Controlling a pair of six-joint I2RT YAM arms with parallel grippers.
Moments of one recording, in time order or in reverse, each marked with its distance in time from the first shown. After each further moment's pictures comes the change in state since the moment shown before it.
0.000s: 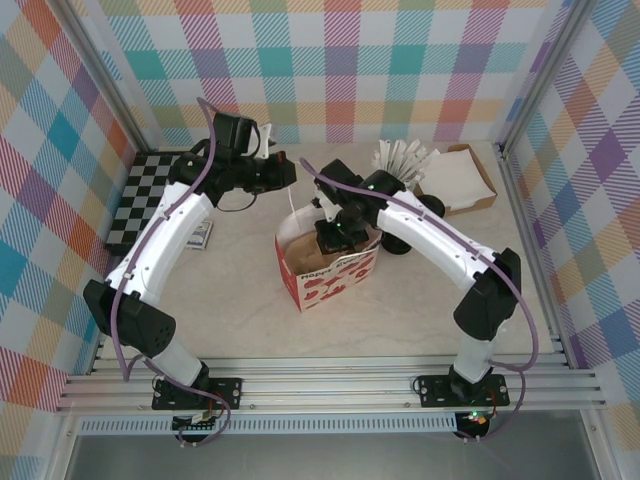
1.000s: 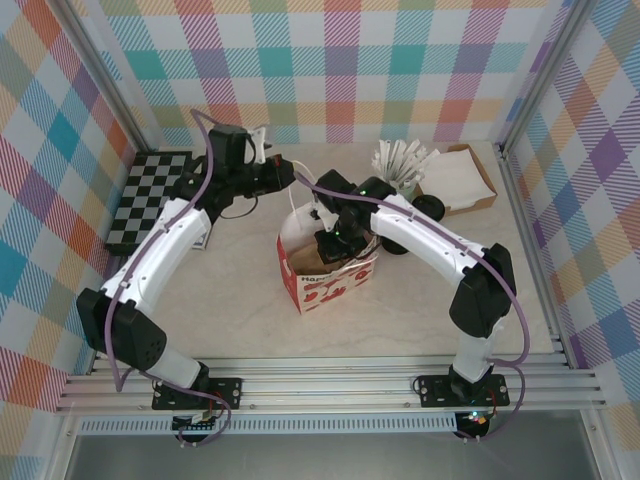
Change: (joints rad) left arm 0.014 -0.116 -0.270 0.341 0.020 -0.037; right arm 0.000 0.024 -0.074 0.016 -0.018 -0.049
